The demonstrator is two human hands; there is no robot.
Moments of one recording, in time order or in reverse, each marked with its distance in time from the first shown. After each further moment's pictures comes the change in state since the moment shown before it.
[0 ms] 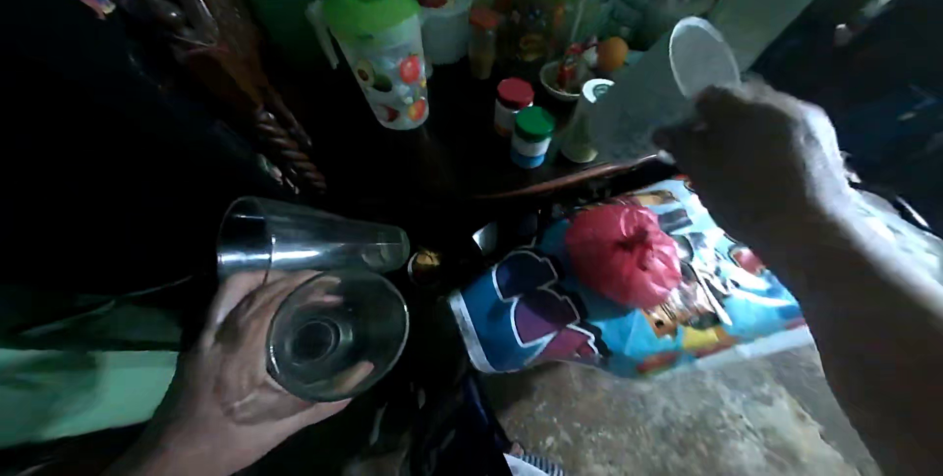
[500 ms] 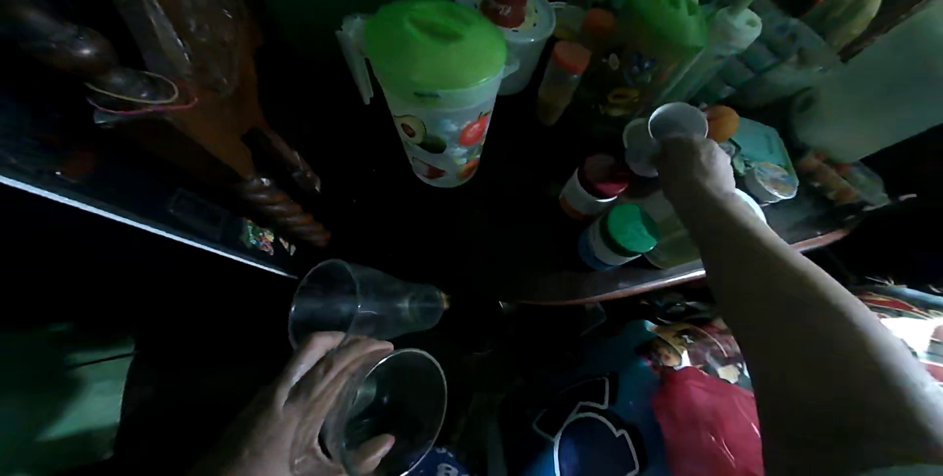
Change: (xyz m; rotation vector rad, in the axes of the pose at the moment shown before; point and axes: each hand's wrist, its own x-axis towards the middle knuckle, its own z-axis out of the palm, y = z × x) left_hand 0.140 -0.164 0.028 -0.126 -0.241 -0.152; right_hand 0.324 0.037 0.245 -0.195 -0.330 0.260
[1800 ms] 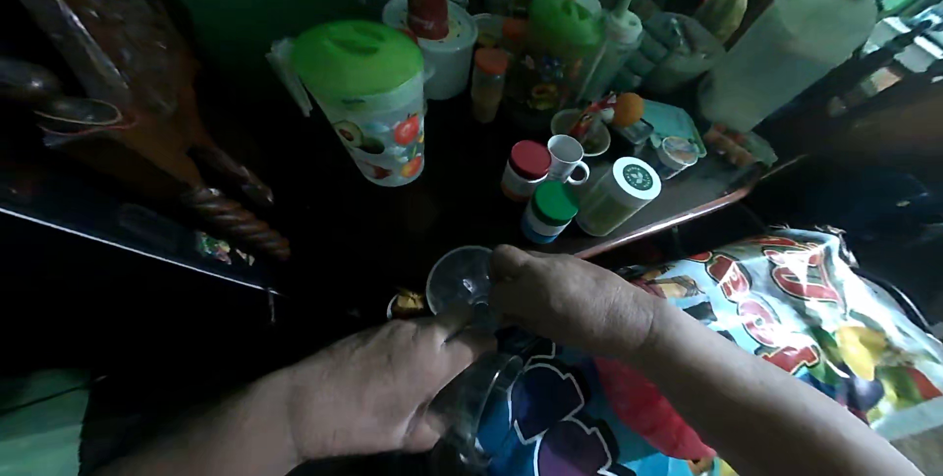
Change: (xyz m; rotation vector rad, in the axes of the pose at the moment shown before) left_hand 0.083 0.108 0.019 0.199 -0.506 0.441; right_hand -0.211 -0.047 -0.042 0.232 -0.240 -1.025
